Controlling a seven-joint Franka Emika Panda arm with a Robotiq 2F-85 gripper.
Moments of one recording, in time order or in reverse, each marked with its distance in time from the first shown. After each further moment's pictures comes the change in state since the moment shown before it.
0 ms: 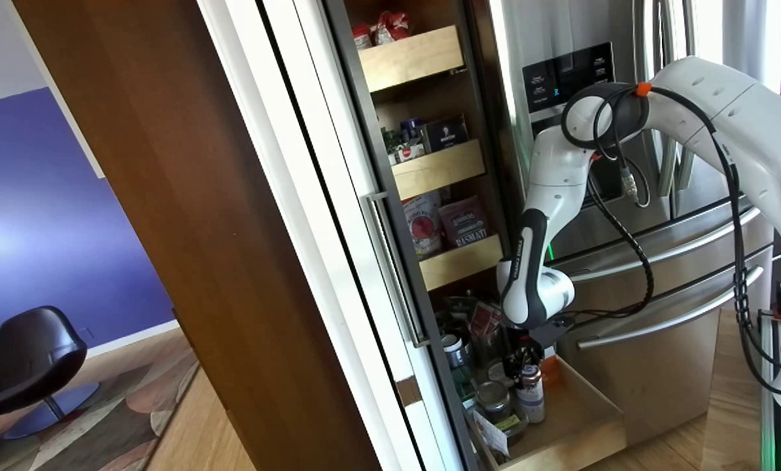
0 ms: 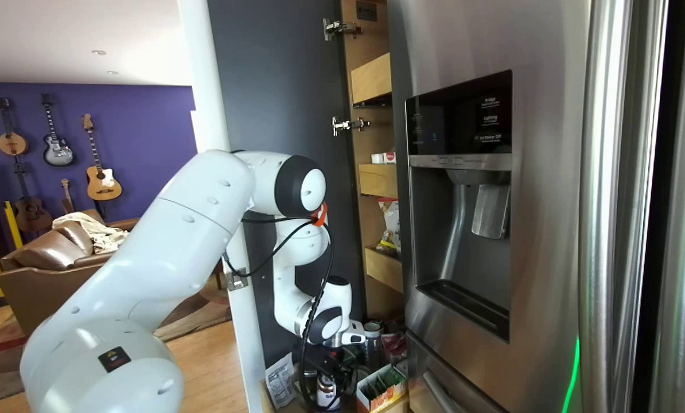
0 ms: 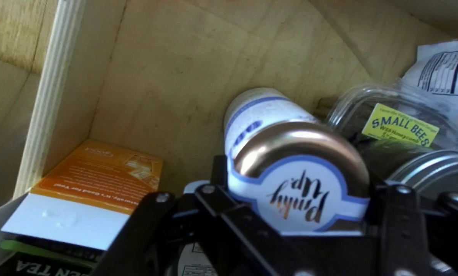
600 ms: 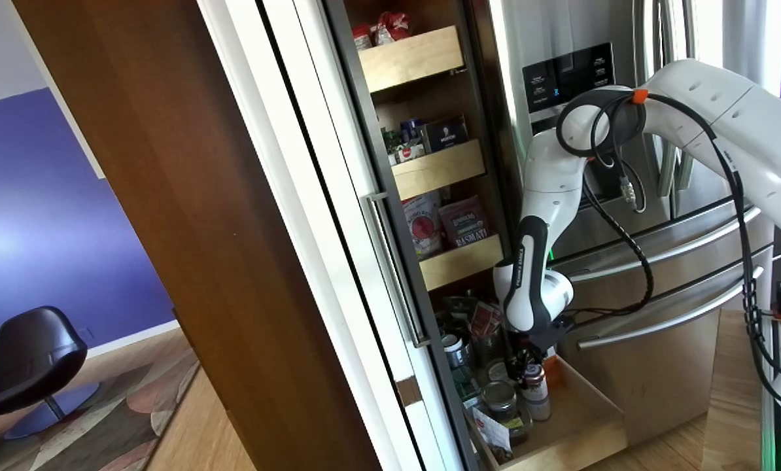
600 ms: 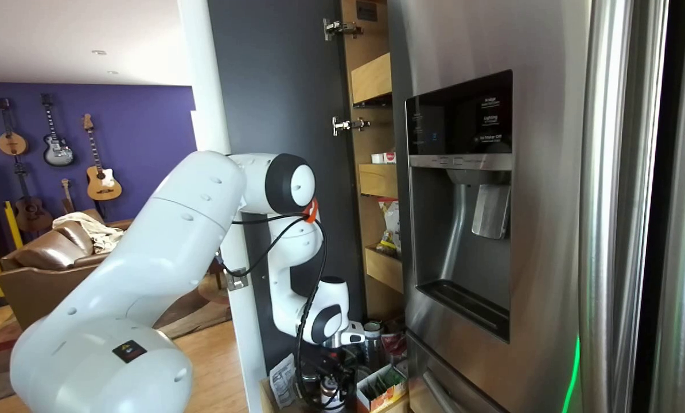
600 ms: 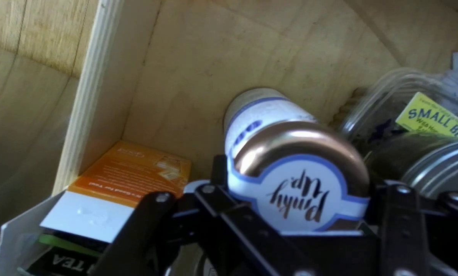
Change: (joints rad) arm 0.129 -0.001 -0.119 0.013 -0.057 -0.022 0.114
